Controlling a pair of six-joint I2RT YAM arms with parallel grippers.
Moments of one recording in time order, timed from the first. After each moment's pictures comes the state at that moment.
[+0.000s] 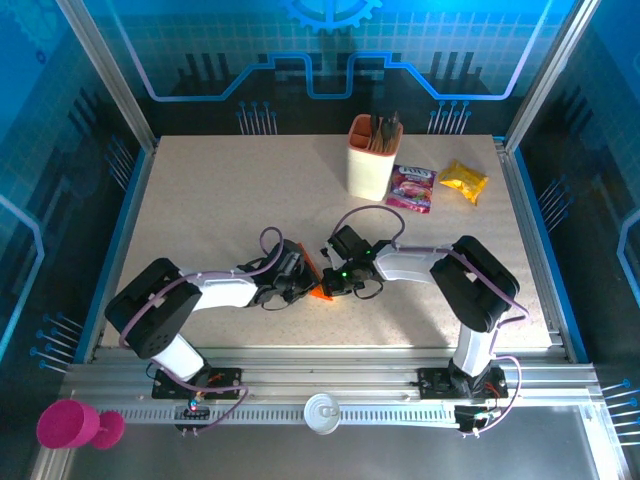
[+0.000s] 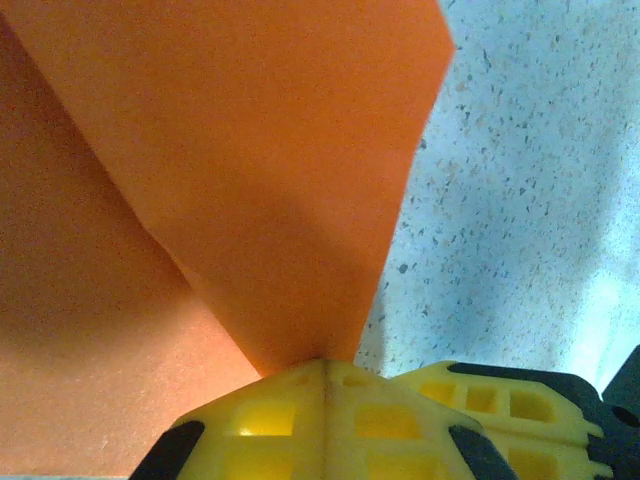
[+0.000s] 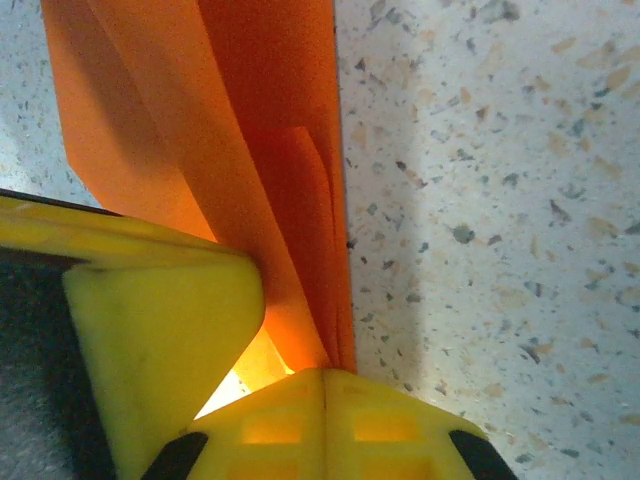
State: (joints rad) left arm -0.67 1.59 0.62 0.10 0.18 -1.24; right arm 0.76 1.81 0.97 -0.32 -0.32 0.50
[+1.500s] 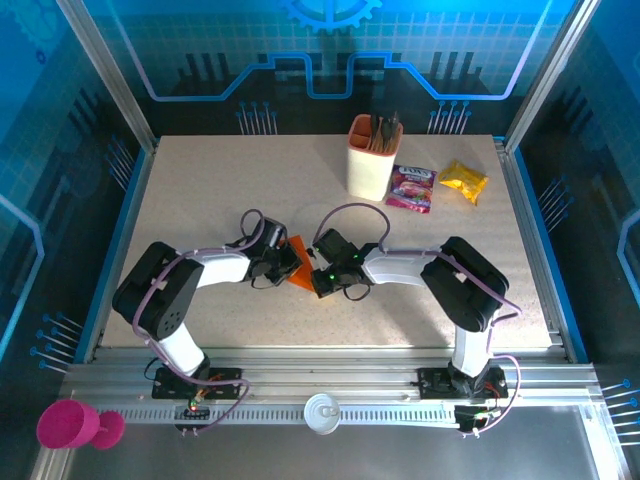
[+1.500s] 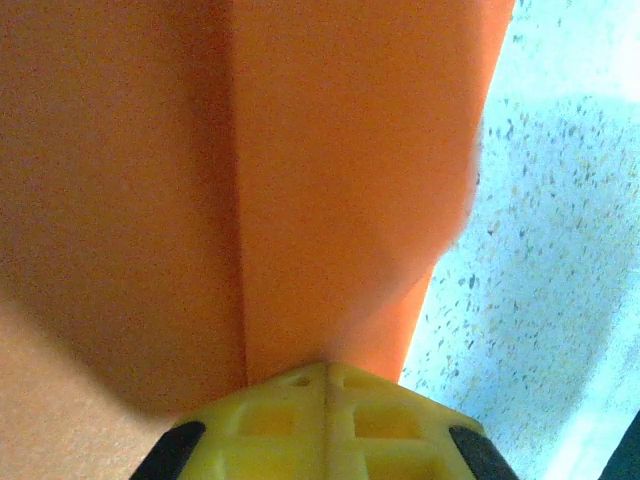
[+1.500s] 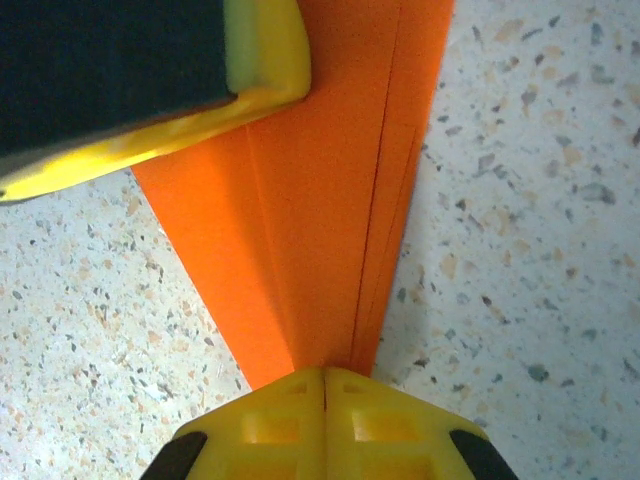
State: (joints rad) left arm -0.43 1.69 0.74 -0.03 0.24 -1.20; right arm 0.83 1.87 1.02 -0.27 -0.16 0.40
